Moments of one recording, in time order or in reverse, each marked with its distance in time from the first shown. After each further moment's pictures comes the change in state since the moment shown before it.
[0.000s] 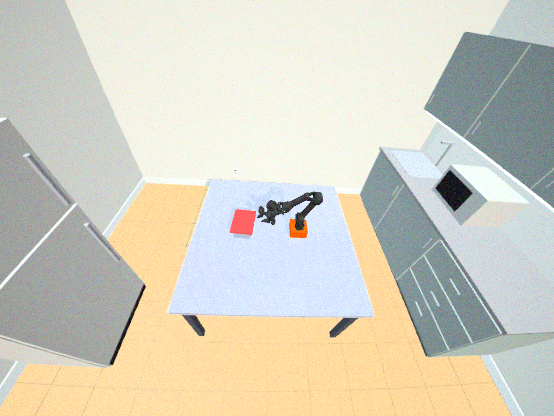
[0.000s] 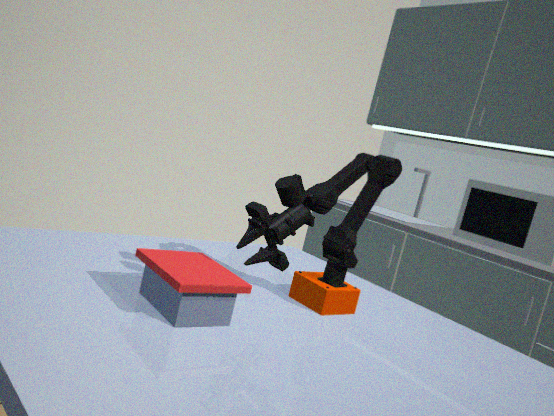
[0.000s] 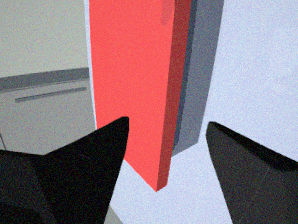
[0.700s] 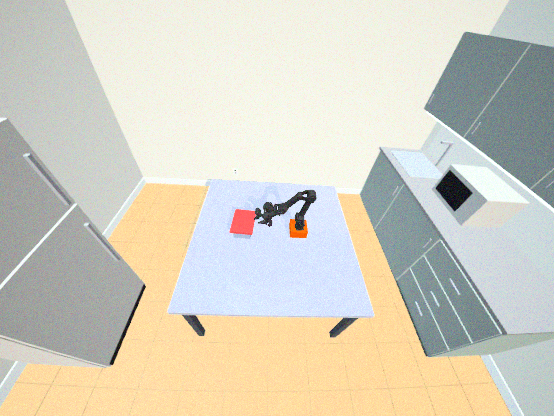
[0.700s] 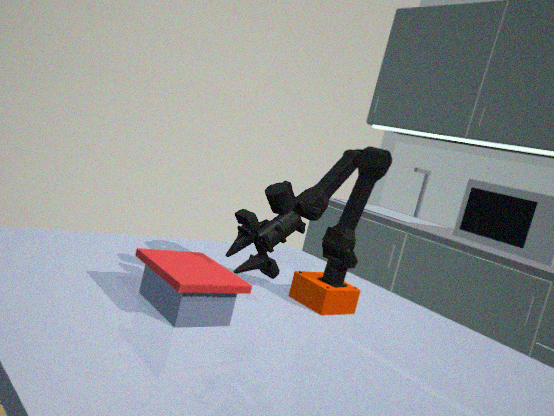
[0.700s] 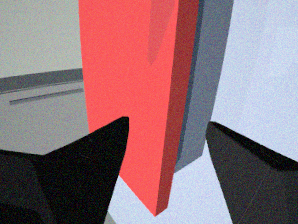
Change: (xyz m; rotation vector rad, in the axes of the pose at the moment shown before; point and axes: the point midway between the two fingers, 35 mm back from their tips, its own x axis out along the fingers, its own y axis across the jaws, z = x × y) arm 0.032 -0.001 0.000 -0.001 0.000 -0.005
